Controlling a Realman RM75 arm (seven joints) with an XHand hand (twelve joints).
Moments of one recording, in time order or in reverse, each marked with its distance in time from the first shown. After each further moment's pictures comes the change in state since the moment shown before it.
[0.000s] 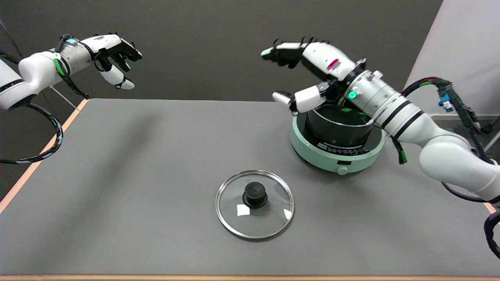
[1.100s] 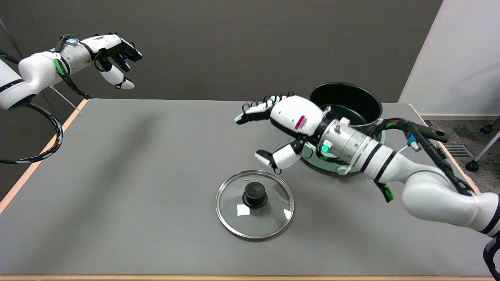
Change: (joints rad) arm -0.057 -0.034 -0.208 0.036 -0.150 0.008 -0.097
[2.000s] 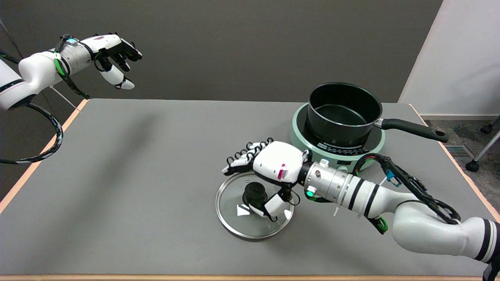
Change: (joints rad) arm -0.060 -0.060 -0.129 -0.009 -0.171 -0.056 -0.028
